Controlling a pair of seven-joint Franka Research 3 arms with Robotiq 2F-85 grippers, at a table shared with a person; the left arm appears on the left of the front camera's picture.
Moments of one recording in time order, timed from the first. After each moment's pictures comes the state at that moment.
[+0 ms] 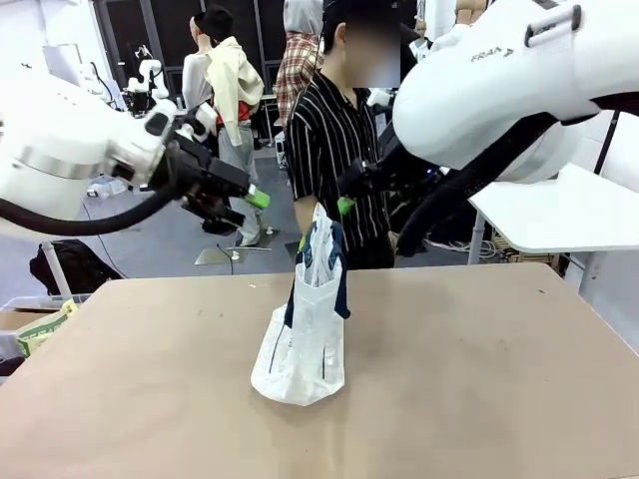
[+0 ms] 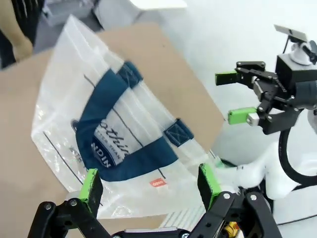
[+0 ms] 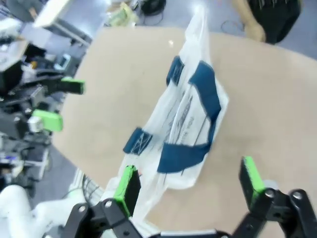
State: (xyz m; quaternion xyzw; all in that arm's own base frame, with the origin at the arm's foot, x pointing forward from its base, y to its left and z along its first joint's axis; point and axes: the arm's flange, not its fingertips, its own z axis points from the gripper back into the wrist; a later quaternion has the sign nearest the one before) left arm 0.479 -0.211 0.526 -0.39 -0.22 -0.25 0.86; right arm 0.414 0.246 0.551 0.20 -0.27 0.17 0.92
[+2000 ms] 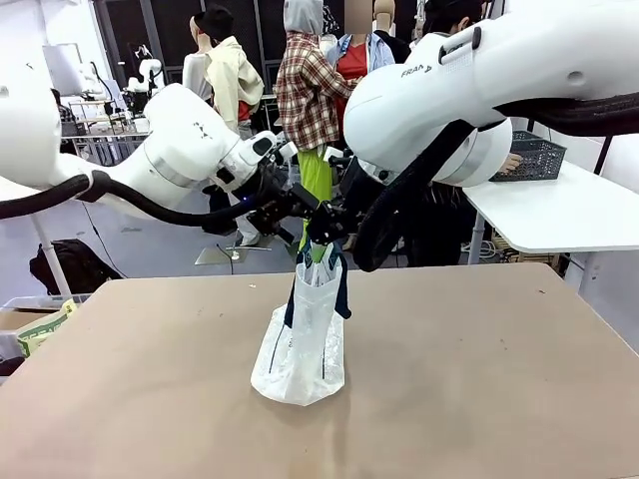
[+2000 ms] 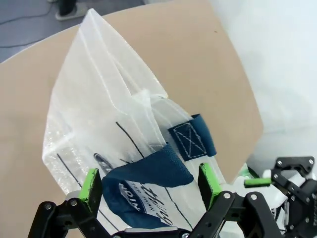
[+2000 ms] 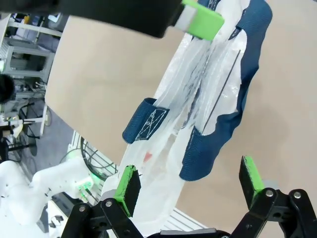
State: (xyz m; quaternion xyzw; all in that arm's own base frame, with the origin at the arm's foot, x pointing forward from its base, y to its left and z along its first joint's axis) left arm 0.582 -0.309 0.481 -0.28 -0.14 -0.22 0.92; right arm 0.434 0.298 0.508 0.19 -0.14 0.22 0.94
